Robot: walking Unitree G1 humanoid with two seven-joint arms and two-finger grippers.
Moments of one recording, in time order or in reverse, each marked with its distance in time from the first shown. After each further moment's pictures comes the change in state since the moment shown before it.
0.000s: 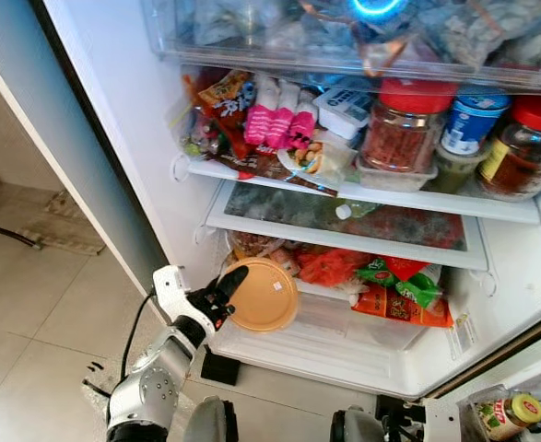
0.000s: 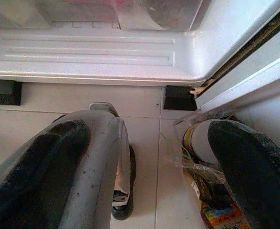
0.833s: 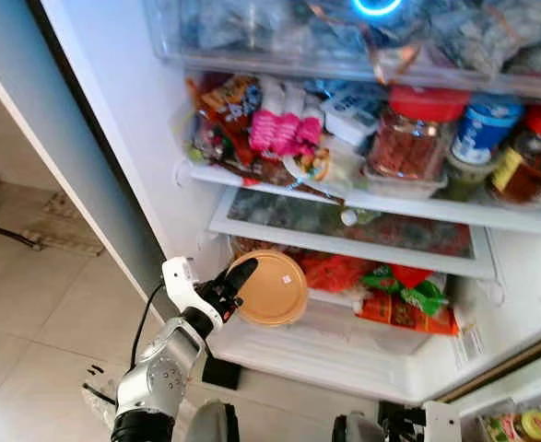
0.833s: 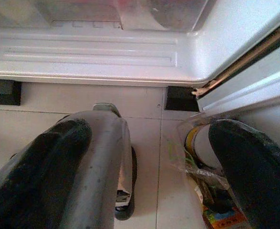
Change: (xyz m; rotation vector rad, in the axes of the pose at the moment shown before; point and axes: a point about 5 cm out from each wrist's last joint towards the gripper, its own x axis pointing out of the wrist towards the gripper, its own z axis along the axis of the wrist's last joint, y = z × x) left arm 0.010 -0.008 0.001 -0.010 0.003 -0.051; right arm -0.001 0.000 -0.005 0.005 0.017 -0.010
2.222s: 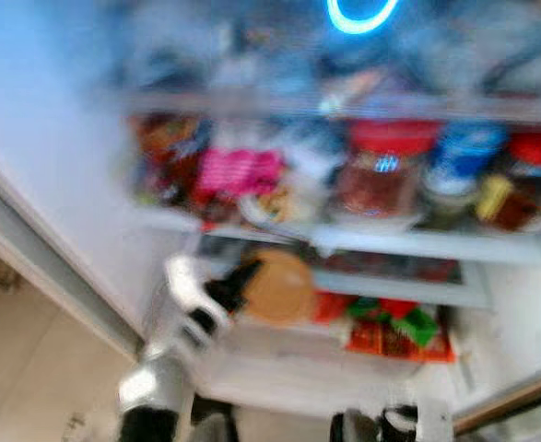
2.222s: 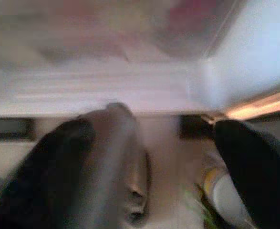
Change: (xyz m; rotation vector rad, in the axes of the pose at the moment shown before) left arm 0.010 -0.015 -0.011 -0.037 0.047 -0.088; right arm 0.002 0.011 0.002 -0.001 0.000 0.037
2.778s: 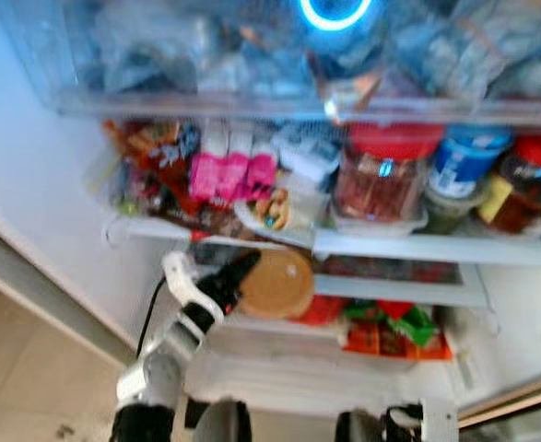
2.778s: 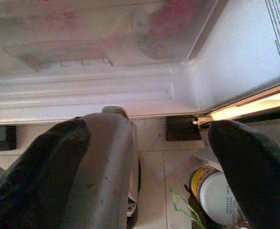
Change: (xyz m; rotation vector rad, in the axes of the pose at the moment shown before) left arm -0.005 0.008 0.018 -0.094 -0.101 0.017; right arm -0.001 -0.008 0.004 -0.007 -0.018 -0.018
